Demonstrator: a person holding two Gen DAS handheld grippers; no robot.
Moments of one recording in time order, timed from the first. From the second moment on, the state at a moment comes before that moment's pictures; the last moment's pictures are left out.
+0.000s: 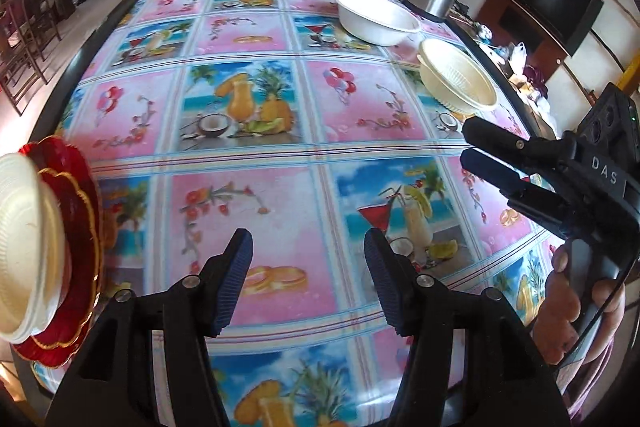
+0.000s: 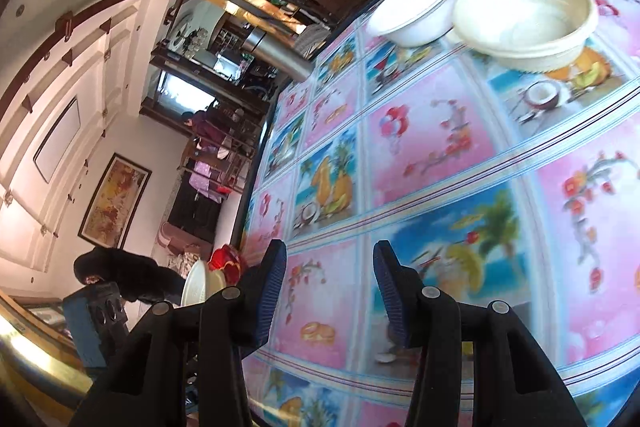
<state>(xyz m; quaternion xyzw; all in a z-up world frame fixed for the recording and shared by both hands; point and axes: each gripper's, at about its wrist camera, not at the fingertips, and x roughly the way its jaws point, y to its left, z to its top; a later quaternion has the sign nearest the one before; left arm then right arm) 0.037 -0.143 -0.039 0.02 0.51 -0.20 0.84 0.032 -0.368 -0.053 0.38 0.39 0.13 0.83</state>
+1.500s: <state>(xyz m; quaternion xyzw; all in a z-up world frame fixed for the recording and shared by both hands) 0.319 -0.265 -0.047 -0.15 0.51 -0.24 0.81 0.263 -0.556 -0.065 0.45 0.38 0.02 0.81</state>
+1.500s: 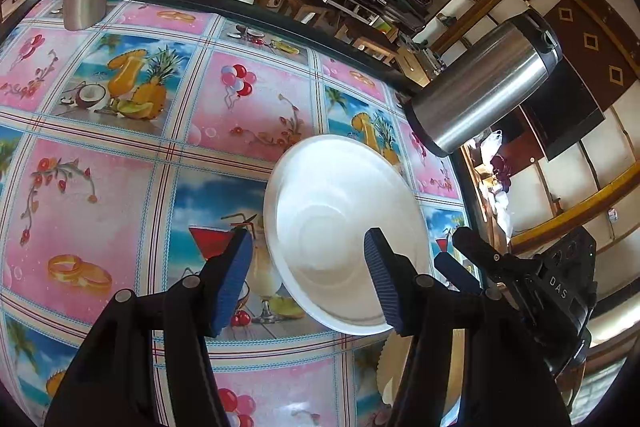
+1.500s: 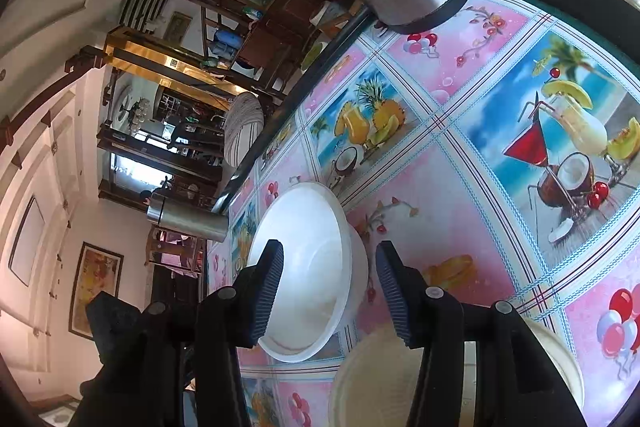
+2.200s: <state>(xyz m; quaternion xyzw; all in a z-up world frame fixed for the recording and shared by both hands) 0.322 -0.268 -0.062 -0.16 0.51 -0.25 0.81 0.271 -0.540 -0.072 0.44 0.39 0.02 0.81</state>
